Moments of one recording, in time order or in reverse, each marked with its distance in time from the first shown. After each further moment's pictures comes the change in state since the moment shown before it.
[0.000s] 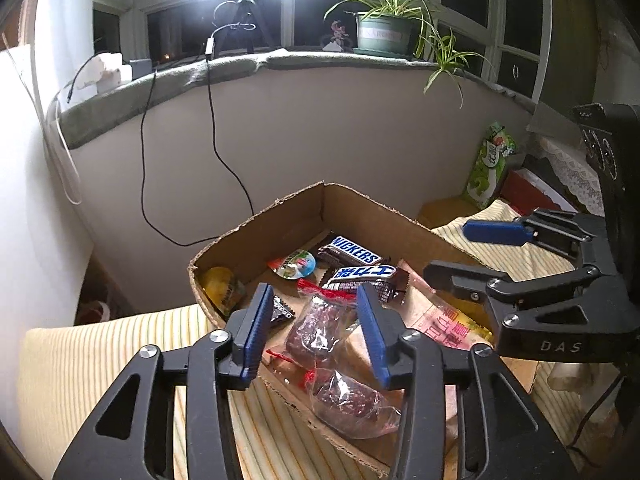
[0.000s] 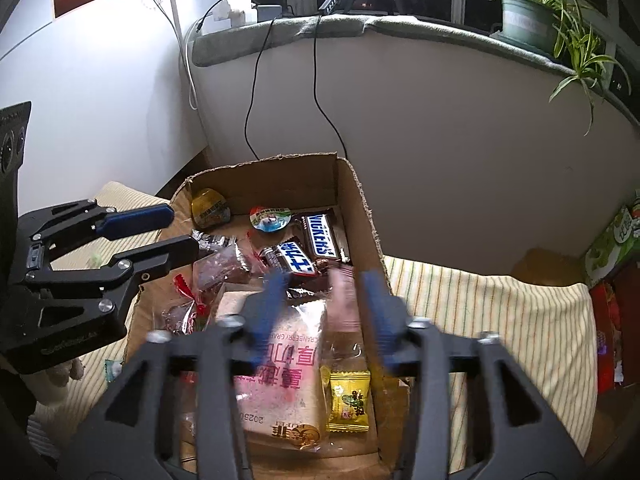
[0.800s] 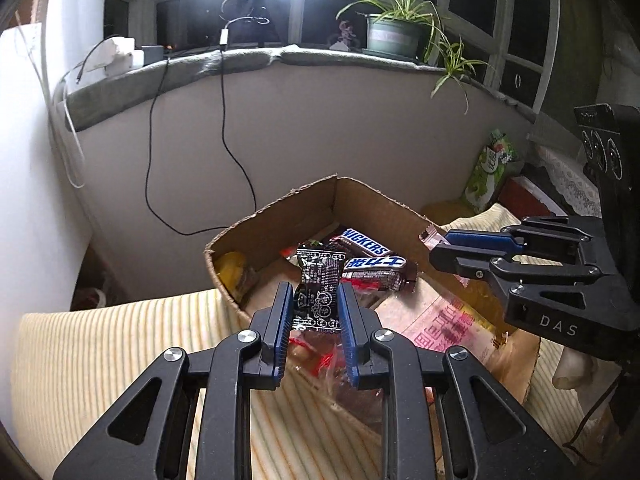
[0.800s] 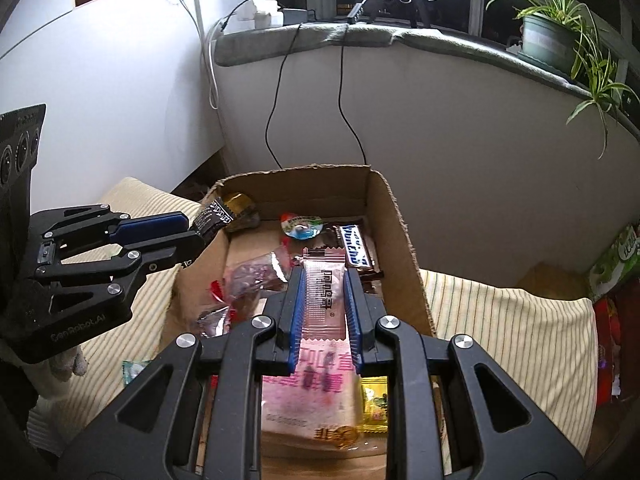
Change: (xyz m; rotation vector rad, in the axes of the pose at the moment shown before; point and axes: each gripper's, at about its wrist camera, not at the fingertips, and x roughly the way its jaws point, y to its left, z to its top) left arm -0.002 0.017 -0.007 -0.048 0.012 -0.032; right arm -0.003 0.022 0.005 -0.038 0.006 0.038
